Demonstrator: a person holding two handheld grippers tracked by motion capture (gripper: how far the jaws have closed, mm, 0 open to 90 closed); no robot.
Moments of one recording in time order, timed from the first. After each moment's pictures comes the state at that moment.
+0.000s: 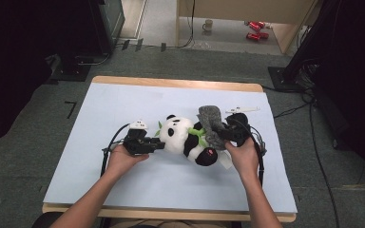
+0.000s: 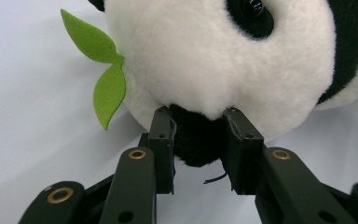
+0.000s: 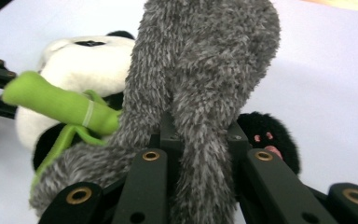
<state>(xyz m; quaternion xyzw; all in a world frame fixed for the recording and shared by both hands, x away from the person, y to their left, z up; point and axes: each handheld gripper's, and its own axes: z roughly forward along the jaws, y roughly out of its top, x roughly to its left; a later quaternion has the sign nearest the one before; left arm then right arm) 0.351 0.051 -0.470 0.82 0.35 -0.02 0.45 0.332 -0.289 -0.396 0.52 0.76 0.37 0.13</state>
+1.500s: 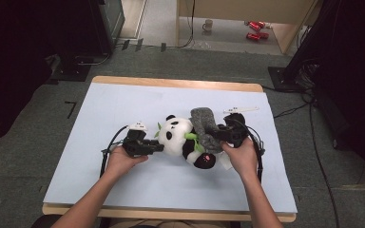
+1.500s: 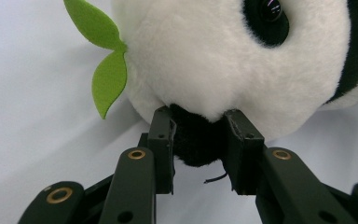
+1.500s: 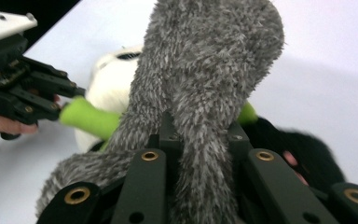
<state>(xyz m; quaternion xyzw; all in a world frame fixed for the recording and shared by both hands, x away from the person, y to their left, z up) 0.352 0.053 -0.474 0.83 0.35 -0.03 0.44 0.327 -0.284 -0.393 0.50 0.76 0.42 0.06</state>
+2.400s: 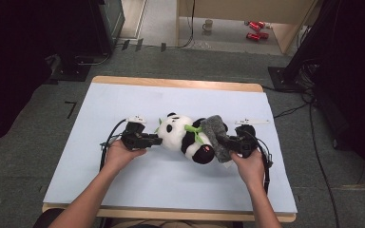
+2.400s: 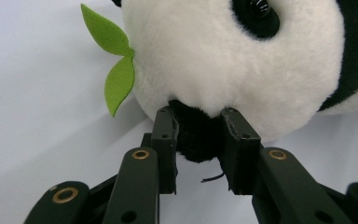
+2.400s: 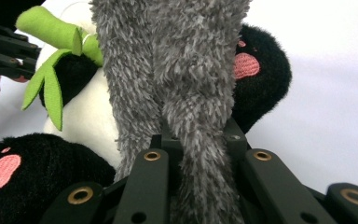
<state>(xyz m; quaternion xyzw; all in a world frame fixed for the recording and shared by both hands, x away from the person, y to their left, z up) 0.368 0.060 -0.463 0.83 0.36 -0.02 0.42 0.311 -0.312 -0.426 0.53 0.73 0.41 0.07</state>
